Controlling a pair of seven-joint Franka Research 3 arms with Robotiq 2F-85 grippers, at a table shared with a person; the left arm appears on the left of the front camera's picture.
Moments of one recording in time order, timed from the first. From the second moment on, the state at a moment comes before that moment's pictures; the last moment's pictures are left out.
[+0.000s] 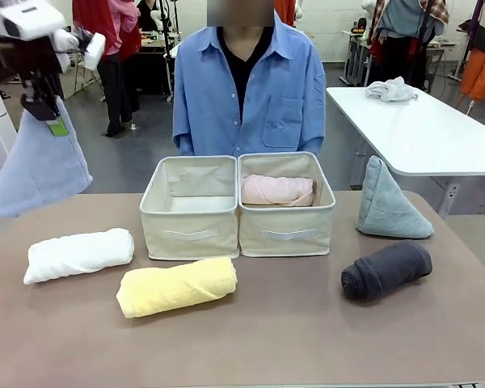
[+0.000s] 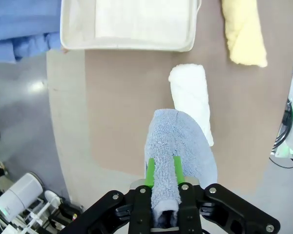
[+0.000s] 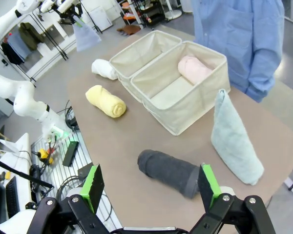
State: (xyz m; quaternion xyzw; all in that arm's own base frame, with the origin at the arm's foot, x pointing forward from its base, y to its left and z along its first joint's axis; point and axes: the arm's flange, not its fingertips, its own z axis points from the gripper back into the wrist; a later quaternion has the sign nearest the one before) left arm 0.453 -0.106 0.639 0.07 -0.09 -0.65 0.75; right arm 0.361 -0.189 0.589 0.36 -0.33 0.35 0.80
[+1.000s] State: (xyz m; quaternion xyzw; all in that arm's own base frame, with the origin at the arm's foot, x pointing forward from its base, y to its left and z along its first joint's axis) left arm 0.331 0.095 0.653 0.14 0.01 -0.50 0.86; right arm 0.361 -0.189 0.589 0.36 -0.33 0.35 0.80
